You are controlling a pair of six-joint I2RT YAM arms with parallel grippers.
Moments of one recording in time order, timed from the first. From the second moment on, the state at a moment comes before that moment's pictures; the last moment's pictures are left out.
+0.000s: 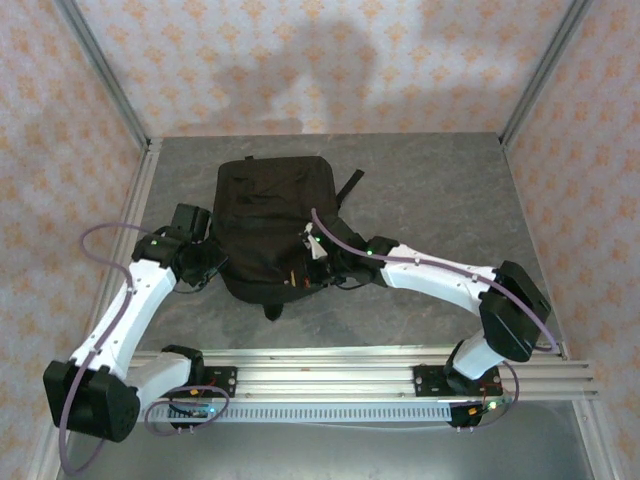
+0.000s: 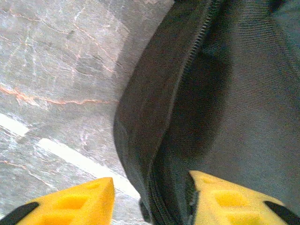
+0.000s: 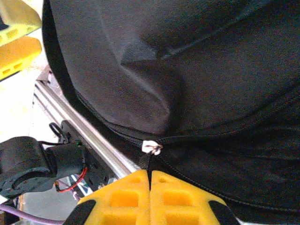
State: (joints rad) left arm -0.14 1.04 0.92 -1.04 0.02 -0.97; right arm 0.93 1.55 1.09 -0.38 -0.37 0.76
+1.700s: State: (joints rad) left arm -0.49 0.95 0.84 -1.02 -0.13 -1.20; right arm 1.07 1.68 1.42 -0.66 -0.20 0.67
